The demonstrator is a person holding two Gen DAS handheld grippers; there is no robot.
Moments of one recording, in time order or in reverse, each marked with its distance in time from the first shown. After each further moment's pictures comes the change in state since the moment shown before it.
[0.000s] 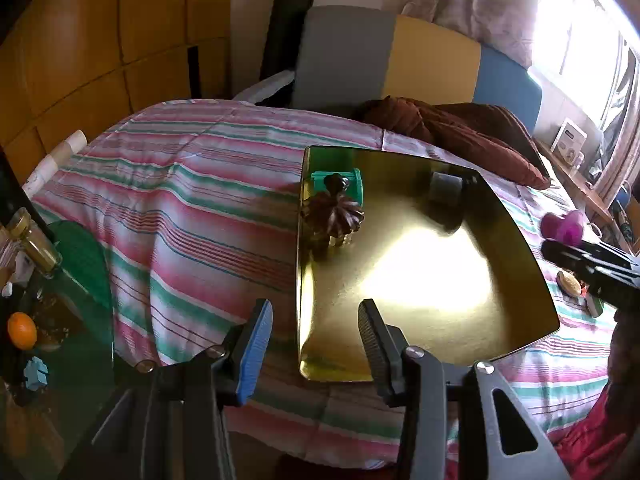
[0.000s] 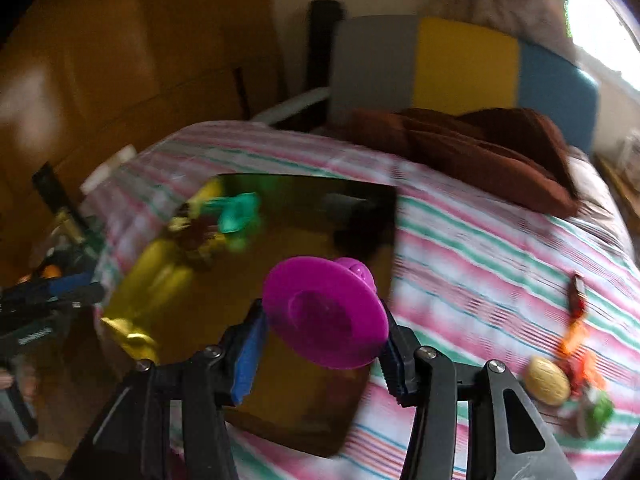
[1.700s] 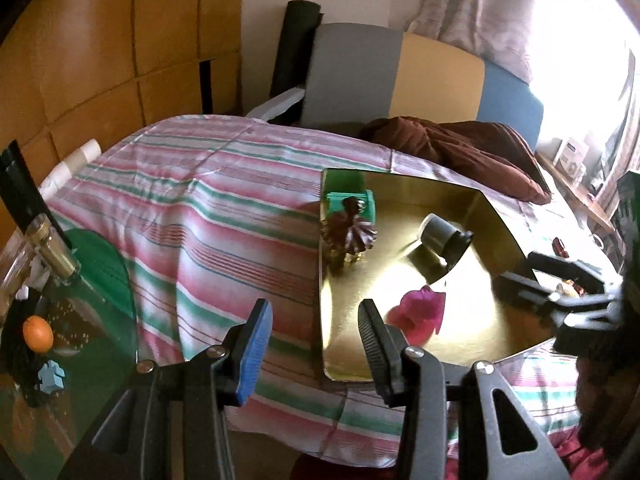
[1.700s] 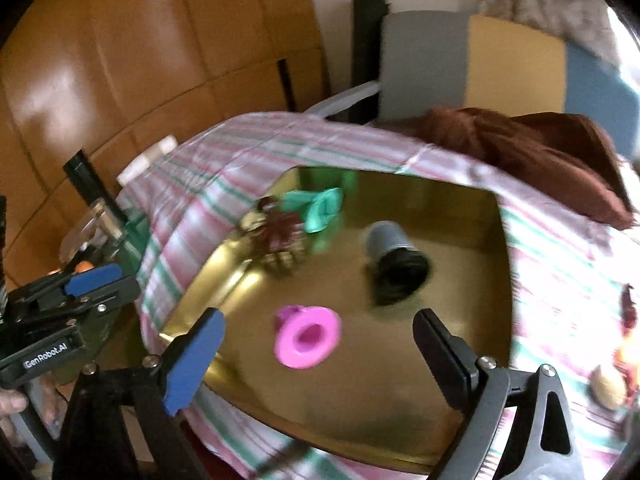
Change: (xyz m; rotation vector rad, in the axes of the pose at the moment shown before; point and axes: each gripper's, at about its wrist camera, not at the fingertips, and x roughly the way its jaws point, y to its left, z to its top) left arm -0.024 0.011 0.003 -0.005 -0.061 0.011; right arm 0.018 0.055 0.004 -0.002 0.002 0.091
